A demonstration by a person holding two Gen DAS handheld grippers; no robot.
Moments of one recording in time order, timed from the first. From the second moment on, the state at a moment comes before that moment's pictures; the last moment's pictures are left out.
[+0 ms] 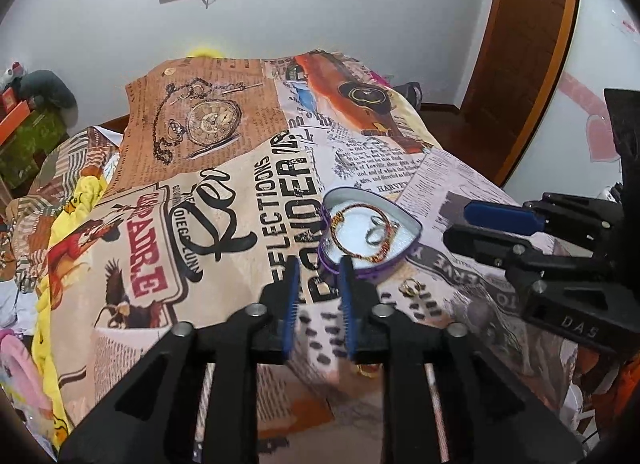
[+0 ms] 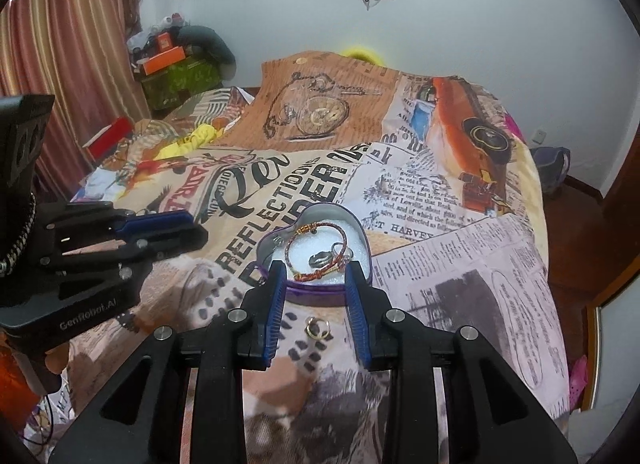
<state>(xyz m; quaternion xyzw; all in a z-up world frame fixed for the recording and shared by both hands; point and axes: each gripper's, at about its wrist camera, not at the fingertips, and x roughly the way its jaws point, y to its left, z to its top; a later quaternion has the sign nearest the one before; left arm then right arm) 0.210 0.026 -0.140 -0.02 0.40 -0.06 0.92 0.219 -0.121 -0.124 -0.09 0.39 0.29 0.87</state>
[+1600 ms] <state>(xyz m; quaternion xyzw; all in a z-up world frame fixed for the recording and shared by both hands) 0.199 0.023 -0.172 -0.06 0.40 -0.09 0.91 0.211 -0.139 -0.180 -0.08 0.45 0.28 0.85</state>
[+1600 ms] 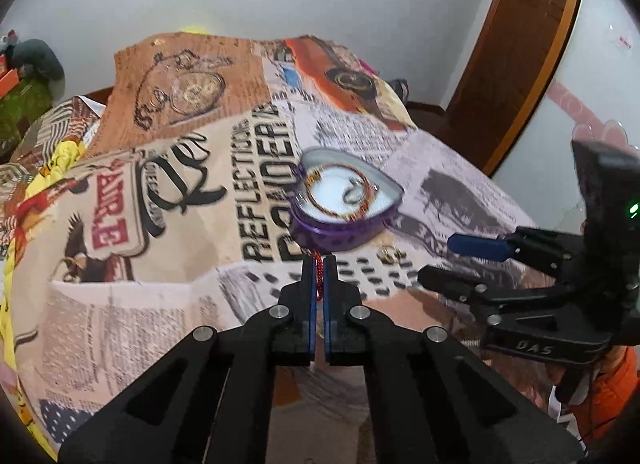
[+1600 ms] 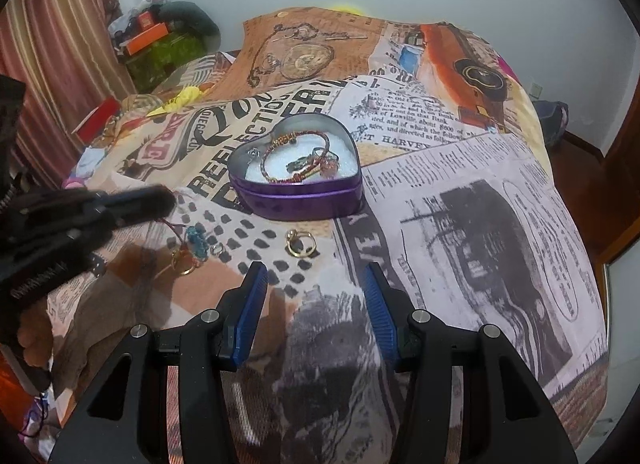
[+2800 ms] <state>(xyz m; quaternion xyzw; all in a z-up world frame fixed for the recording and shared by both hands) 0.217 0.016 -0.129 -0.04 0.34 -0.07 0.94 0.225 -0.131 -0.176 -0.10 0.42 0.28 0.86</state>
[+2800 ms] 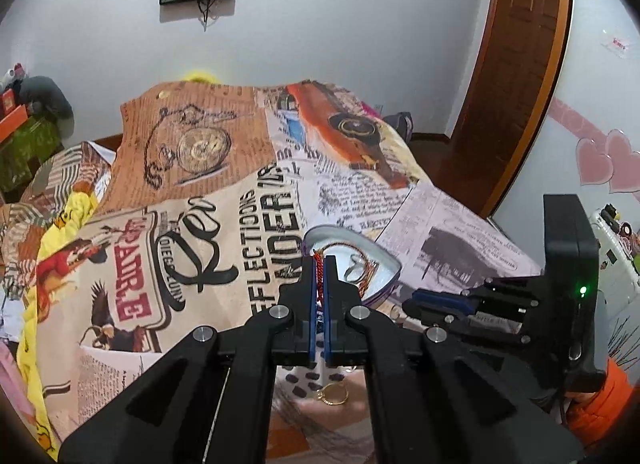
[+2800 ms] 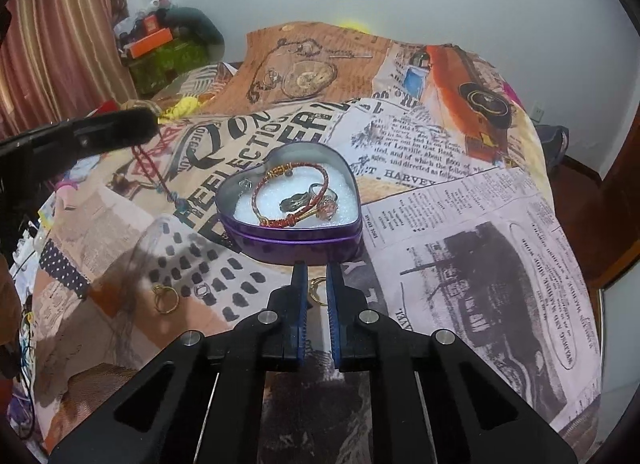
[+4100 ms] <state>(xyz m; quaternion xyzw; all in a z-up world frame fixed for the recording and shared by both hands) 0.253 -0.013 -0.116 -0.01 0.33 -0.11 0.94 0.246 -0.146 -0.153 -0.04 0.38 0.28 0.88</state>
